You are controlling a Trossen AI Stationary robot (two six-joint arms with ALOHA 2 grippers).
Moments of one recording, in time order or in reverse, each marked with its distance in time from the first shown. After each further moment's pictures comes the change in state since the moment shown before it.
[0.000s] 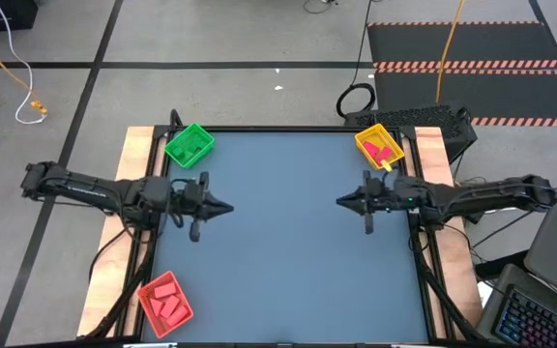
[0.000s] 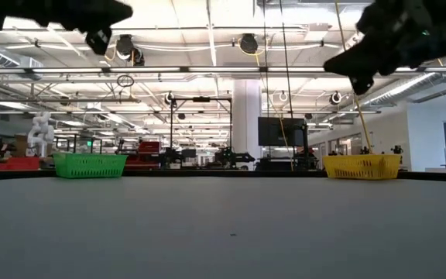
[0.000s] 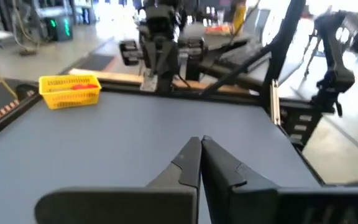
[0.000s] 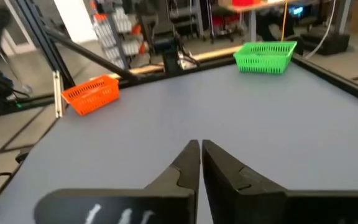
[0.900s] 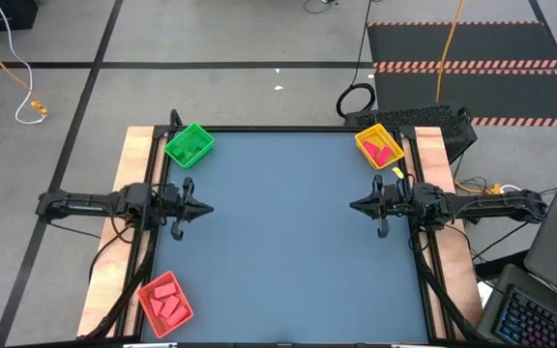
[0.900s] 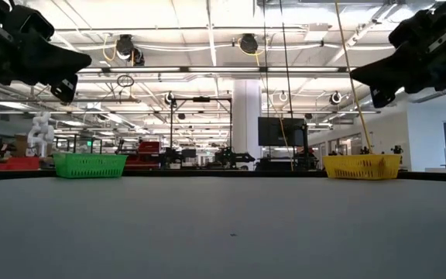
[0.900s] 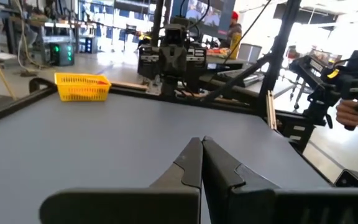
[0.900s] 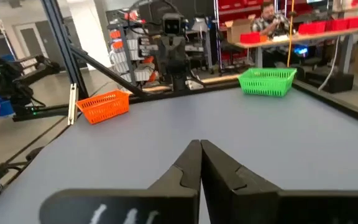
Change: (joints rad) left arm 0.113 -0.642 -0.462 -0.036 0.111 -0.041; right arm -0.002 -0.406 -0.242 0.011 -0.027 -0.053
